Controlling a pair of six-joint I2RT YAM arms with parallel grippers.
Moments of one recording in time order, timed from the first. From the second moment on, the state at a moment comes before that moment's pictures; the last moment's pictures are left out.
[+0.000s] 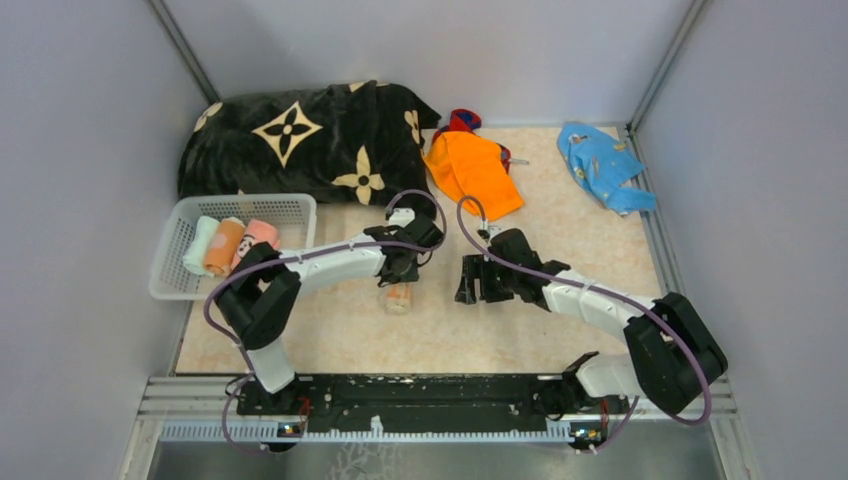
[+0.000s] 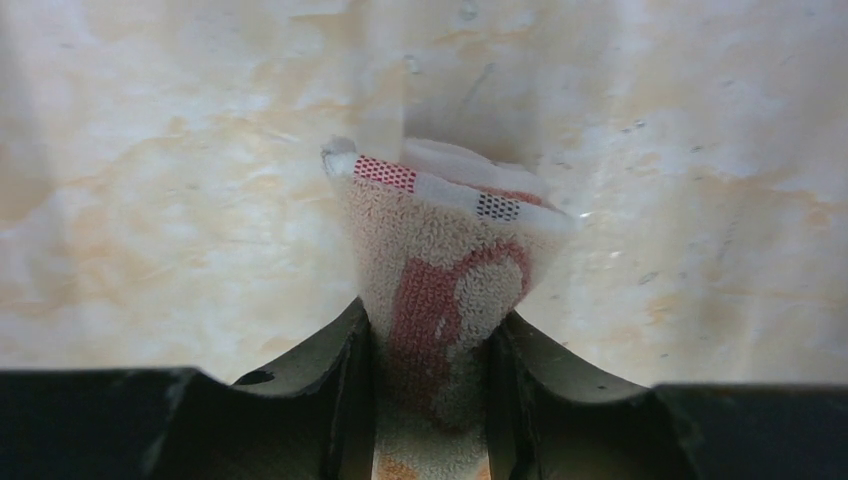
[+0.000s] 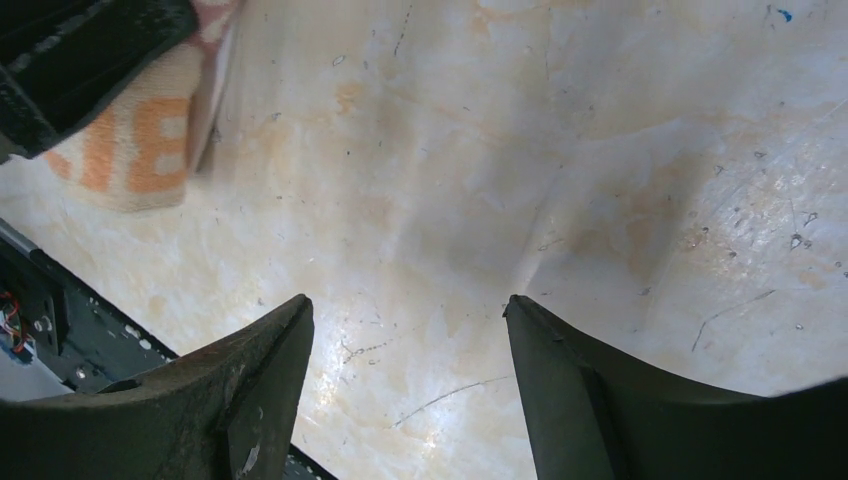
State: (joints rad) left arm -0.86 1.79 1.15 -0.57 -0.45 -0.82; right arm 0.60 1.29 0.59 -0.17 -0.22 0.48
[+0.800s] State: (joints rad) left arm -0.12 1.30 1.20 -0.62 -0.16 -0.22; right arm 0.60 1.23 0.64 -0.23 -0.26 0.36
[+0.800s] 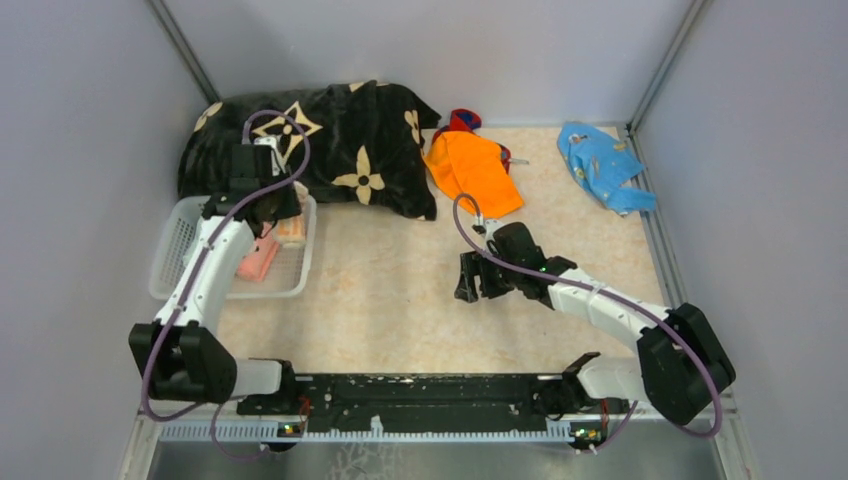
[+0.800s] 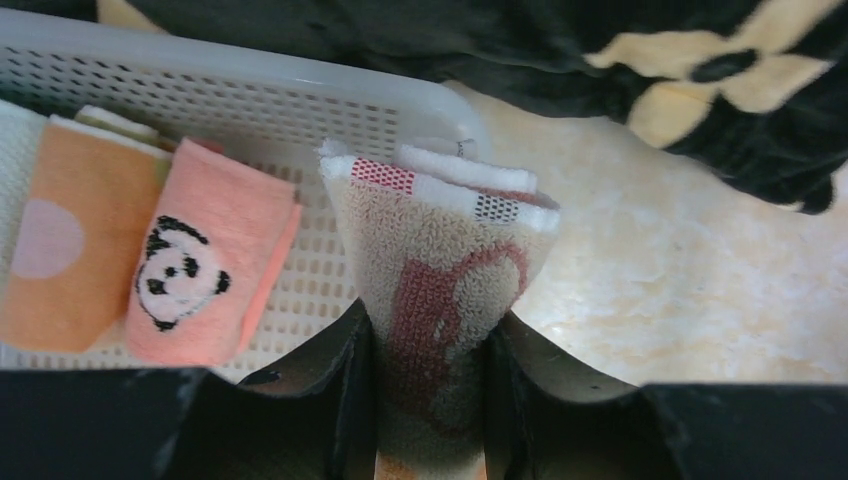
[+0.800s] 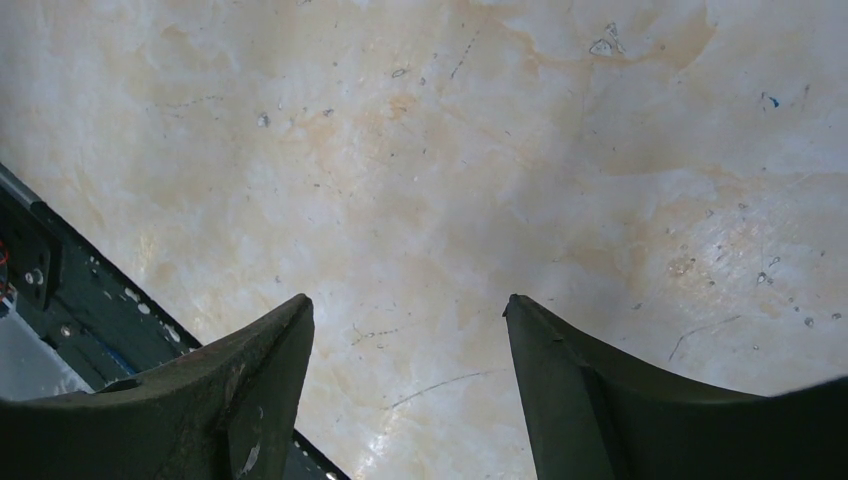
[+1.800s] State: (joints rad) left arm 0.11 1.78 1.22 -0.57 -0.14 -0.02; right arm 0.60 1.16 0.64 -0.25 -0.26 0.28
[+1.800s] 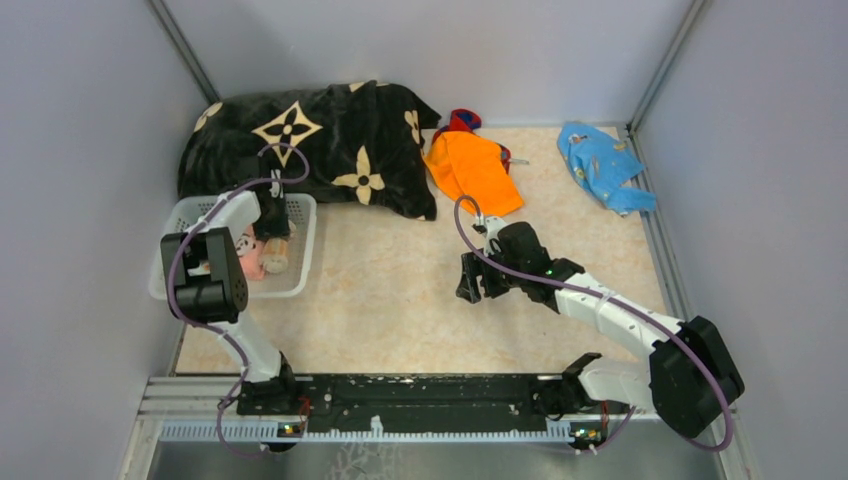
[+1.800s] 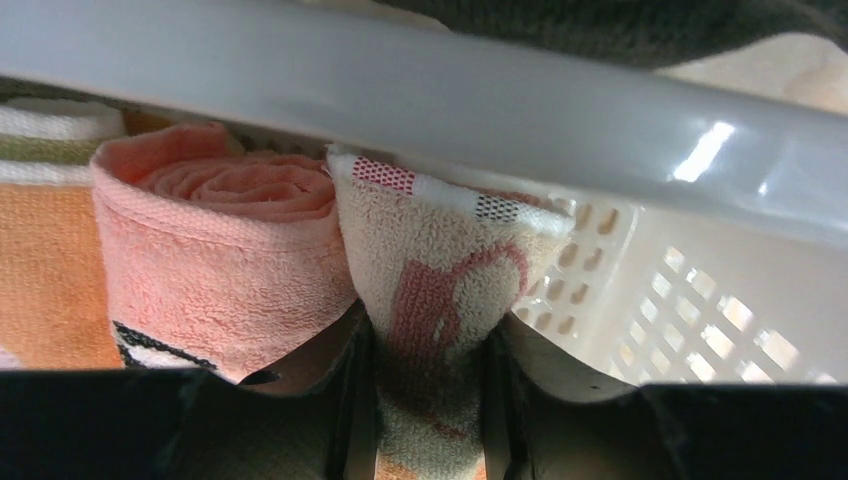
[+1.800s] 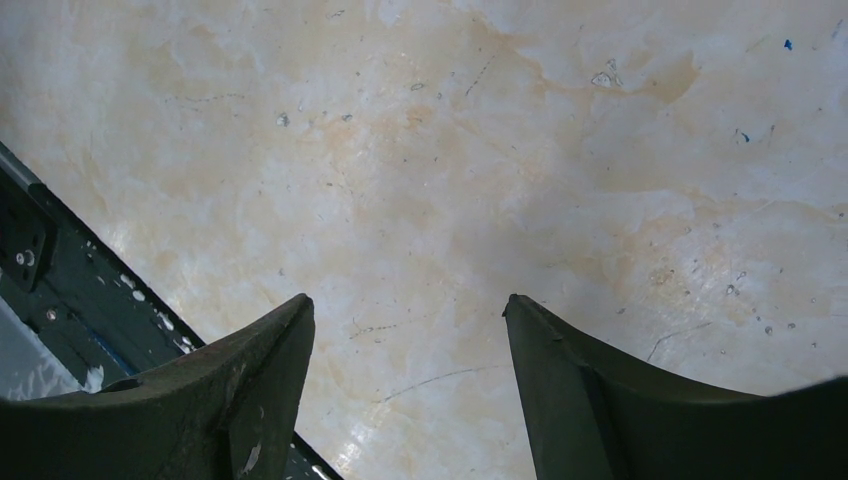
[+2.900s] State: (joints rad) left arm 0.13 1.80 1.23 -0.52 -0.21 -0.01; right arm 0.60 1.14 0.64 -0.26 -0.26 0.26
